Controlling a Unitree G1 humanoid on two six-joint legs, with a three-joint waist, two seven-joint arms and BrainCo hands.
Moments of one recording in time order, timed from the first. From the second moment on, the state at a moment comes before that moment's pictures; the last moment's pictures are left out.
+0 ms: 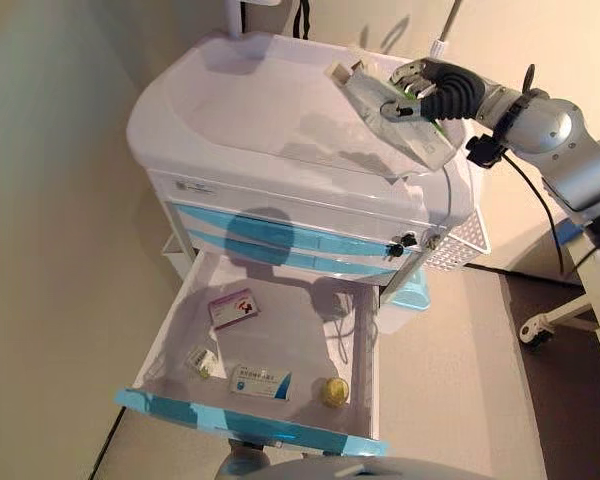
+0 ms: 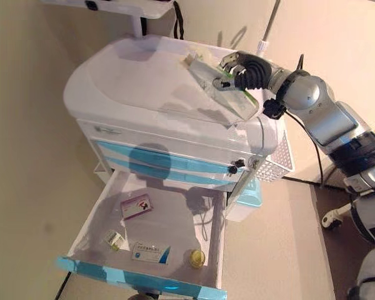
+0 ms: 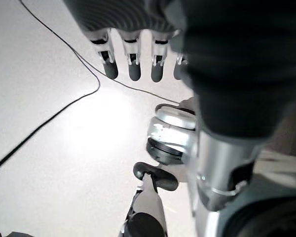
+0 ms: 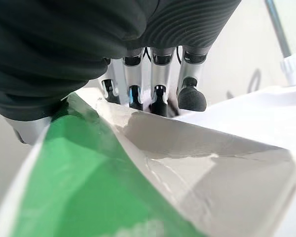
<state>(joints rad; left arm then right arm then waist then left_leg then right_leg) 0.21 0.27 -0.06 1.32 -0.15 0.00 -0.13 -1.20 -0.95 0.72 0.40 0.23 0.01 0.21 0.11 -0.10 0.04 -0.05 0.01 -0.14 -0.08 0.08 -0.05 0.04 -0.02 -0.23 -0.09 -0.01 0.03</state>
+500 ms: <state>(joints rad) 0.22 0.31 -0.09 1.32 -0.19 0.01 -0.13 -1.39 -0.77 0.82 1.16 -0.05 0.03 0.11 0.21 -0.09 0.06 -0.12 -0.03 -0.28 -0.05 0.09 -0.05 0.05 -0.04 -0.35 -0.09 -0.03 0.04</state>
